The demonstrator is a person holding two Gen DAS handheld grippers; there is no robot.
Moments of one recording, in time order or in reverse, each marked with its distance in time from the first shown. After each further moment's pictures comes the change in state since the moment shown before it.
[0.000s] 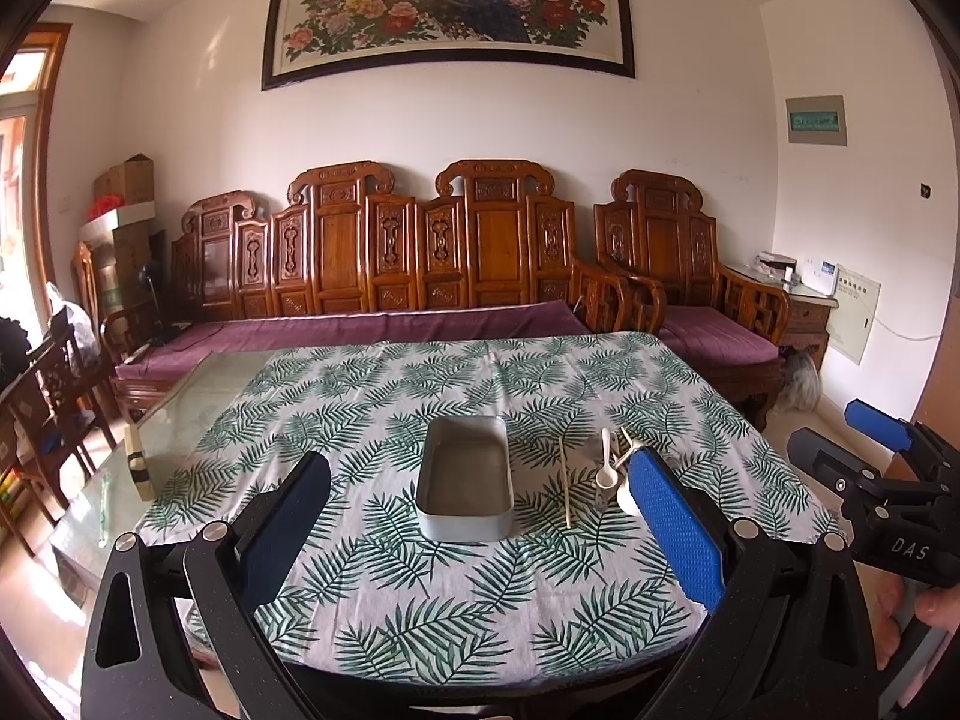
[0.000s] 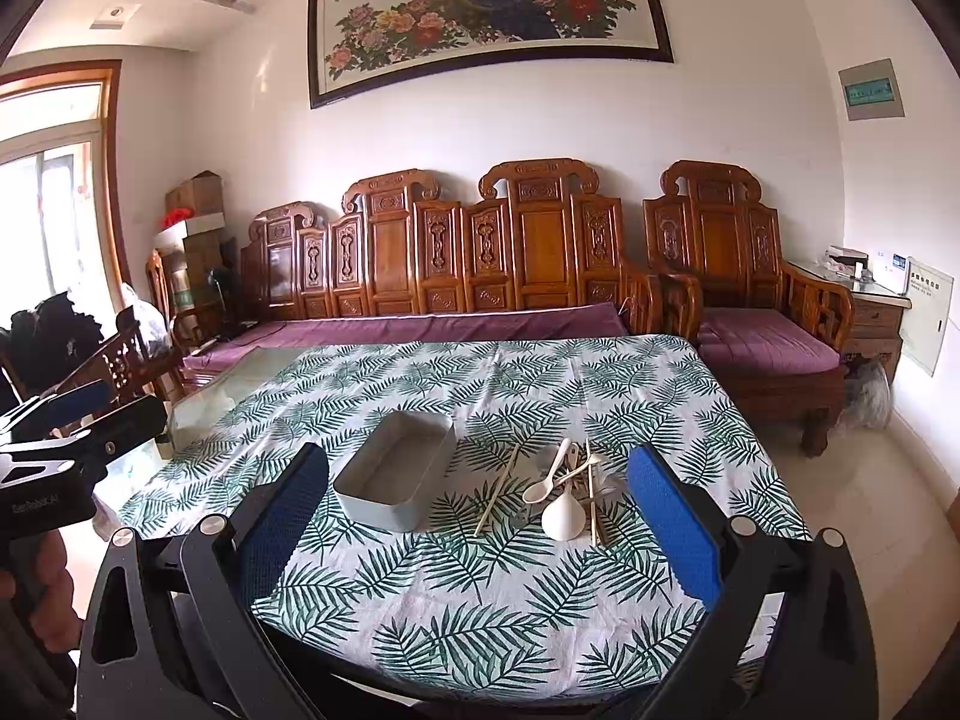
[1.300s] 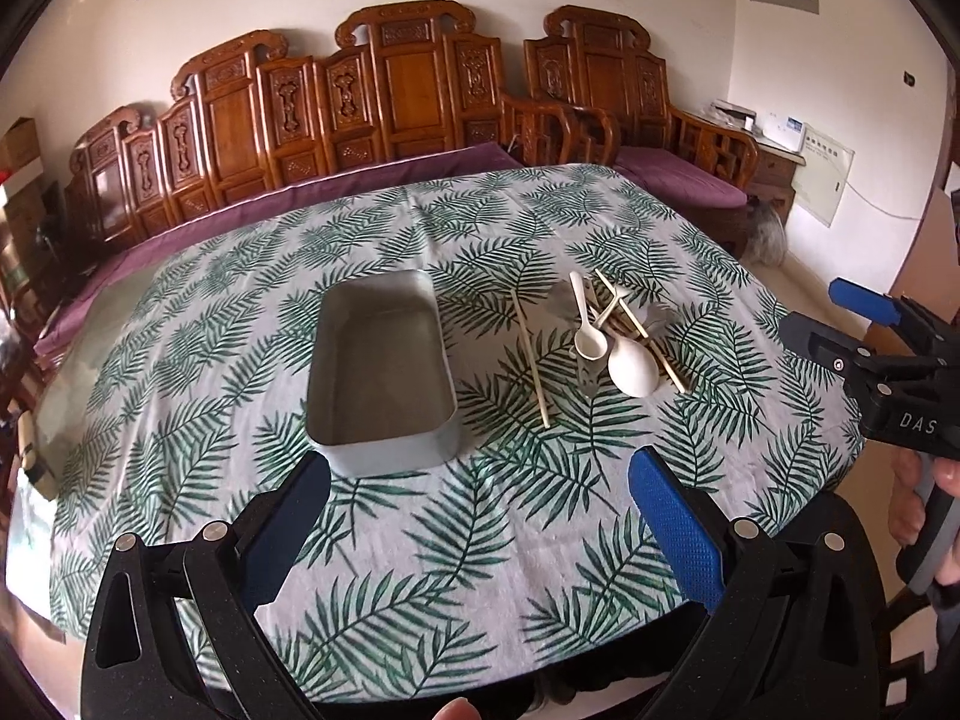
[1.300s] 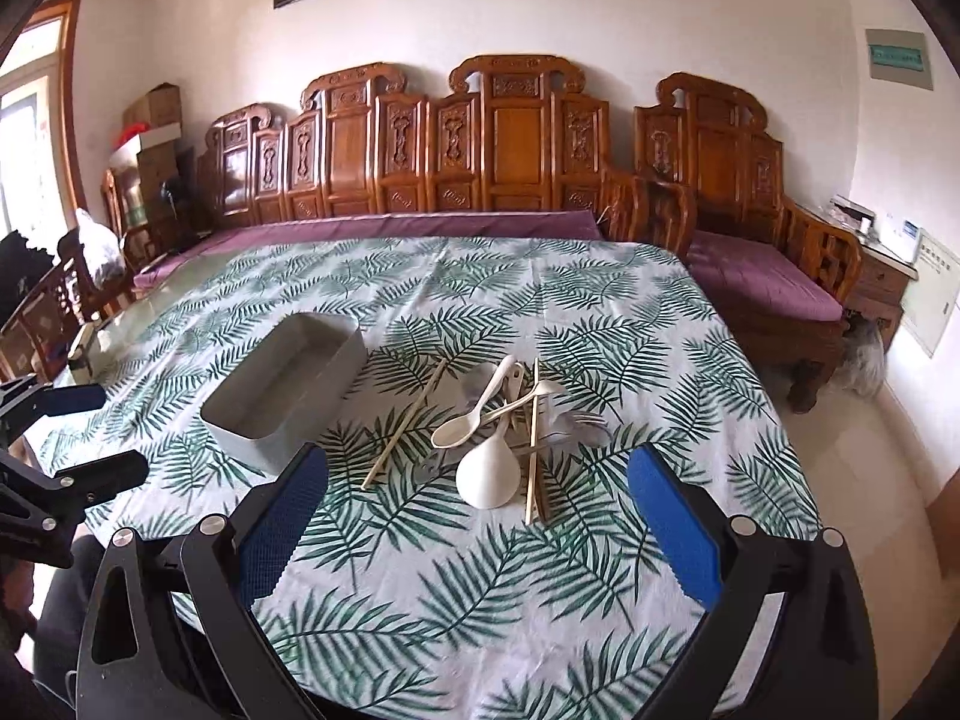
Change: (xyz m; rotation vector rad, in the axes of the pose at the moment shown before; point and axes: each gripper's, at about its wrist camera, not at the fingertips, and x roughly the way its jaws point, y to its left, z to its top) left arm 0.177 -0.031 -0.050 0.142 0.361 -0.166; right arm 0.159 -0.080 -0.044 -0.048 0.240 -0.058
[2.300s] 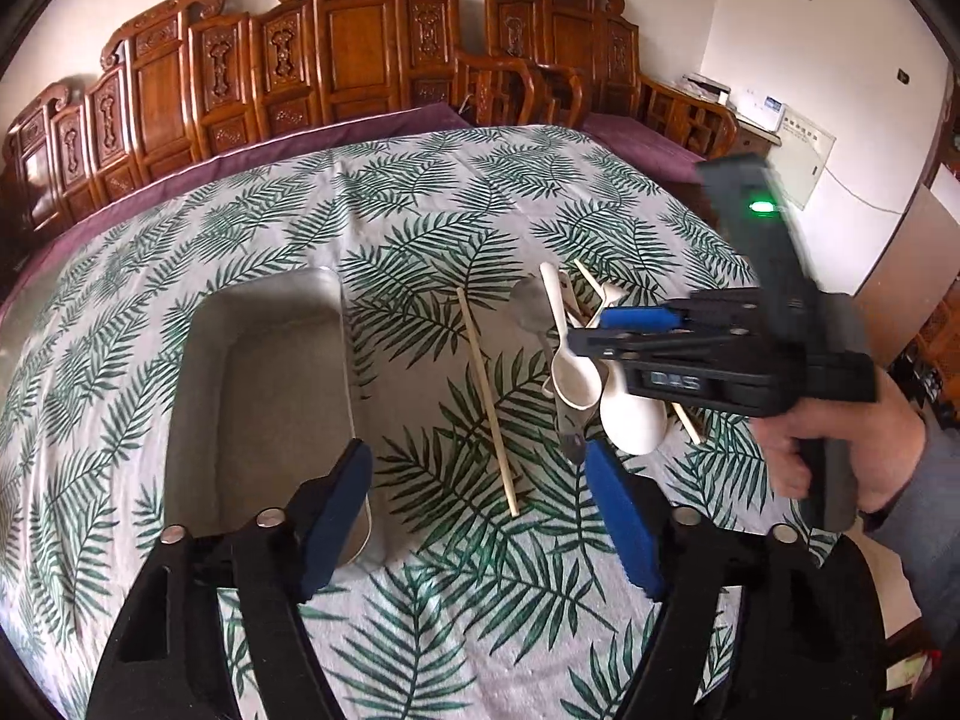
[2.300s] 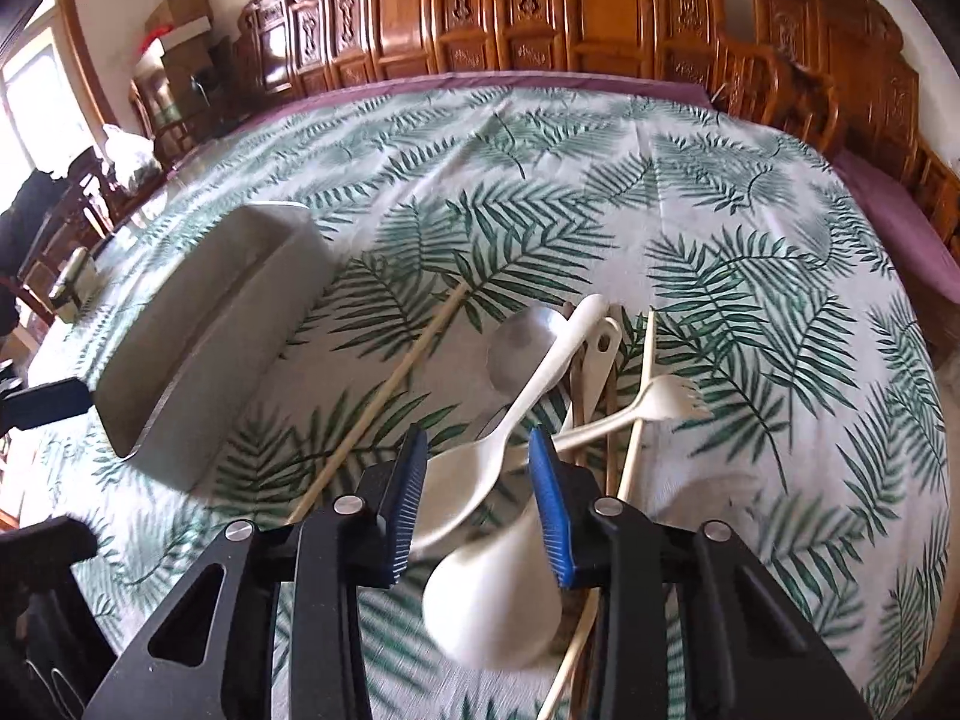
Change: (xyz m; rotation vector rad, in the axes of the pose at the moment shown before) left arm 0.117 -0.007 0.044 0.010 0.087 -0.140; right arm 0.234 -0.016 0.024 -0.069 0.349 0.202
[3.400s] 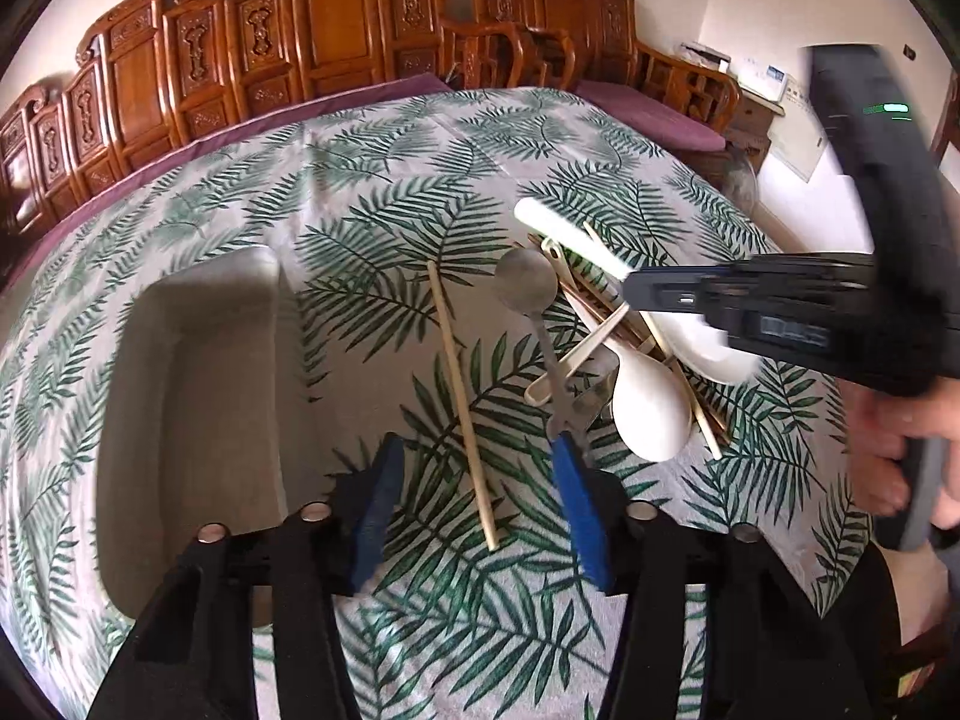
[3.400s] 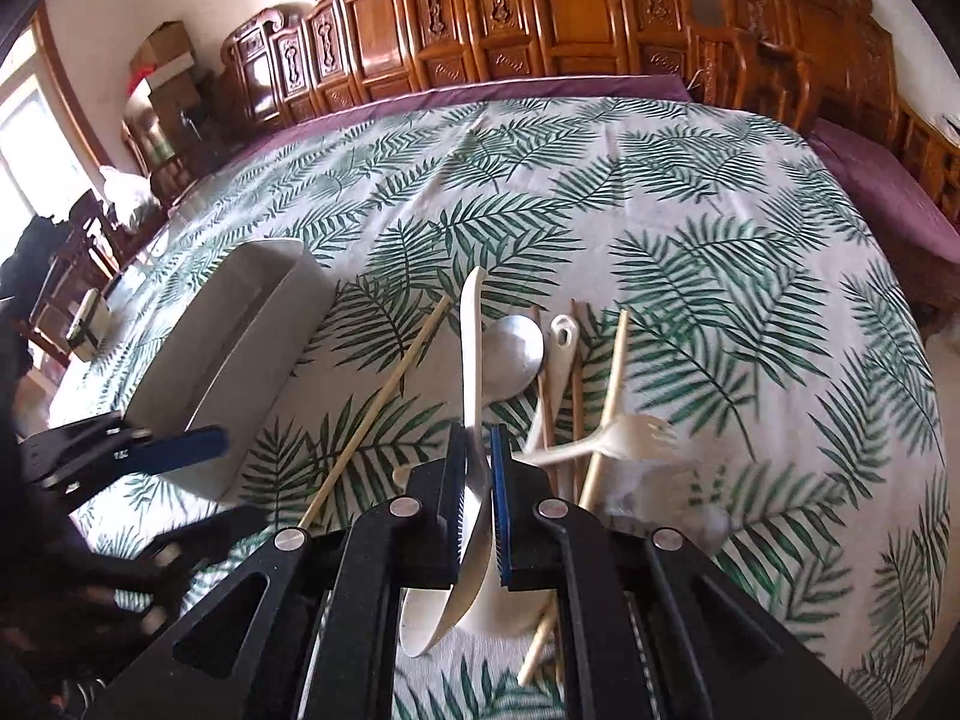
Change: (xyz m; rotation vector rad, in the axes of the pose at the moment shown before) left arm 0.056 -0.017 0.007 0.021 0.075 0.005; right arm -0.042 -0.021 -0.009 0.086 -0.041 0.037
